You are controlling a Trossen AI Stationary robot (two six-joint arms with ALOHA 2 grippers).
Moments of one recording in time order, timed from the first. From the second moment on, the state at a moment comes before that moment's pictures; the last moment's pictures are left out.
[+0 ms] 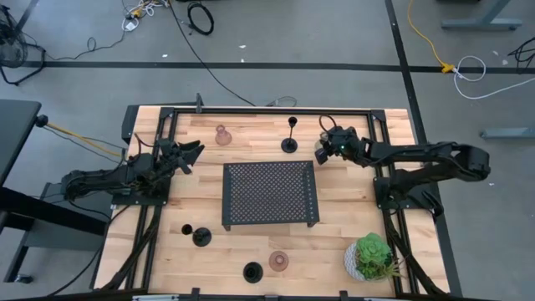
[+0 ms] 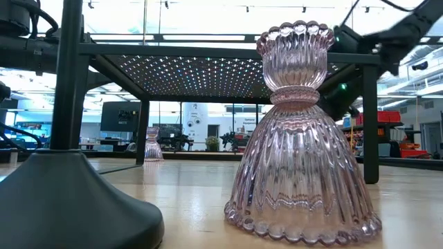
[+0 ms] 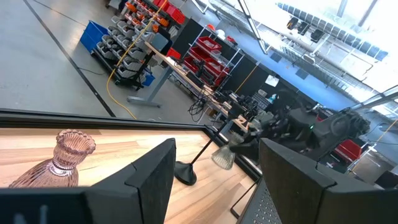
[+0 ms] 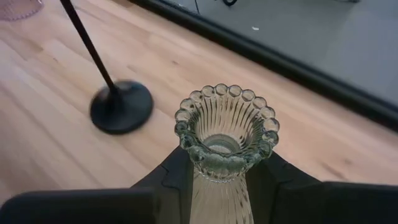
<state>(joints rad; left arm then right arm) 0.09 0.01 0.01 0.11 -0.56 -0.62 -0.38 1.18 0.47 0.01 0.41 0.31</state>
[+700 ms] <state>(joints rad) 0.09 0.01 0.01 0.11 -0.56 -0.62 -0.12 0.99 0.80 -0.37 0.48 0.31</state>
